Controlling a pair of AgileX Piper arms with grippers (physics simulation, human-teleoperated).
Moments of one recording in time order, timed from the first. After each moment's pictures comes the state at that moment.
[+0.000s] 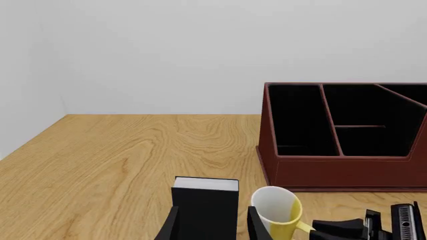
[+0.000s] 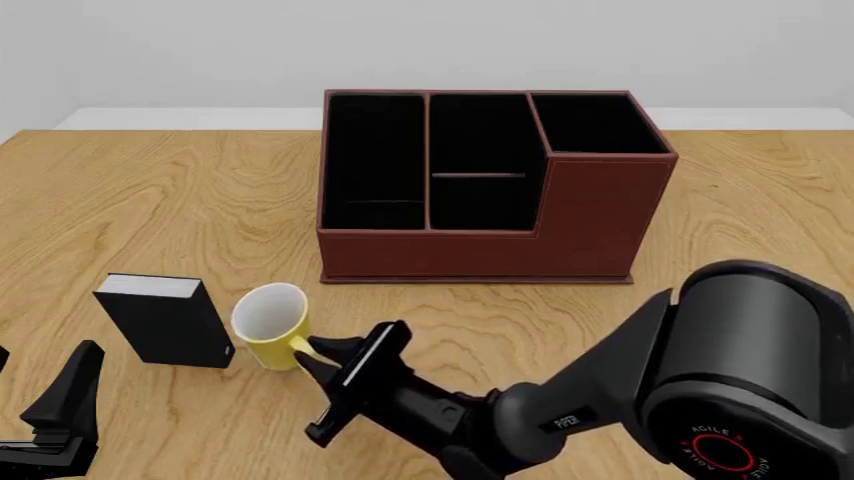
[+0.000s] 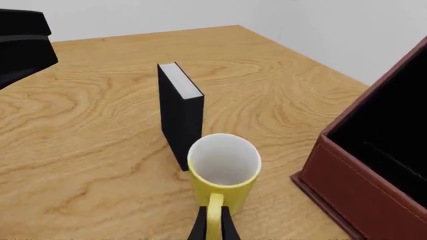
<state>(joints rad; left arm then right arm) 0.00 0.01 0.00 0.00 0.00 0.99 2.14 -0.86 -1.06 -0.08</state>
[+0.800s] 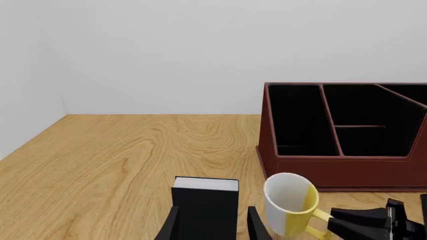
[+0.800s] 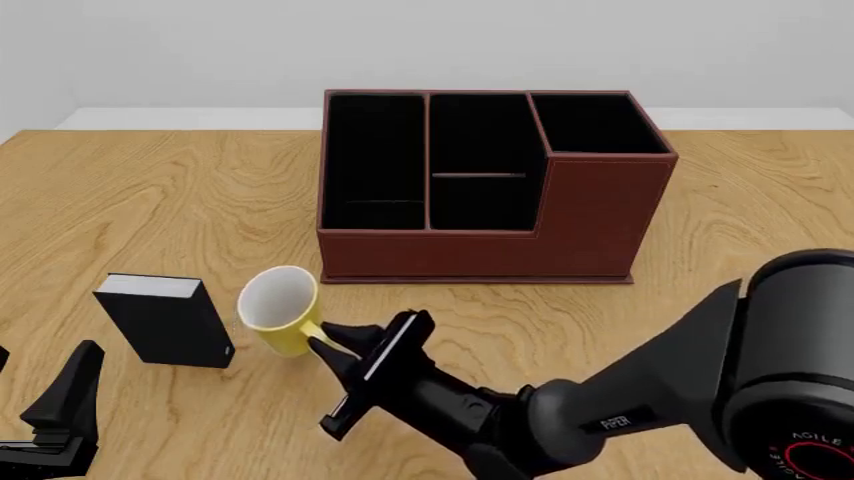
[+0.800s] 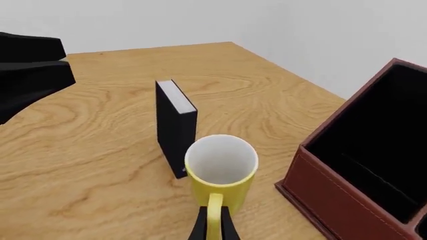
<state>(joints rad) 0.00 0.01 0.00 0.00 0.00 0.98 2.02 -0.77 -1.09 -0.11</state>
